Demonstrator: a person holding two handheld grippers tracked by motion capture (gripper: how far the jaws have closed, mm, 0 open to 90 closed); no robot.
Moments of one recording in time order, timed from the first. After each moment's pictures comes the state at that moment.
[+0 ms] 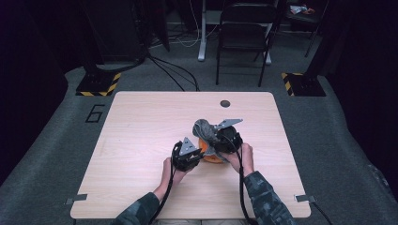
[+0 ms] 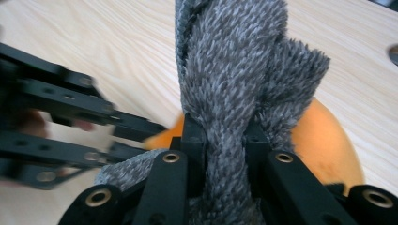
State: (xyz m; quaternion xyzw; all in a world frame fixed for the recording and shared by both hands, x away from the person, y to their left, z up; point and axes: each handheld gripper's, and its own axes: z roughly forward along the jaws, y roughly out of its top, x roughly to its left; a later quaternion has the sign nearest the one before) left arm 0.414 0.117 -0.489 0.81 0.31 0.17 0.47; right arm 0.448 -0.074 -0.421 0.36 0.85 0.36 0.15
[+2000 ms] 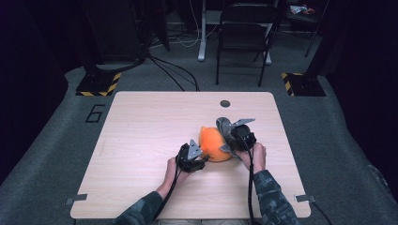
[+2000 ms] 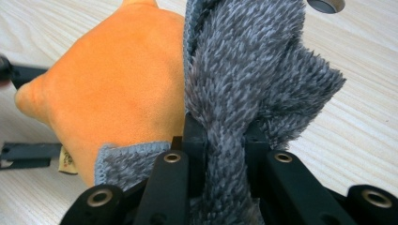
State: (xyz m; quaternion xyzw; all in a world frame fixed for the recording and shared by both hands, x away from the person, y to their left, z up) left arm 0.421 0.103 -0.510 0.82 0.28 0.22 0.44; right arm 0.464 -0.118 -0.440 0.44 0.82 0.31 0.18
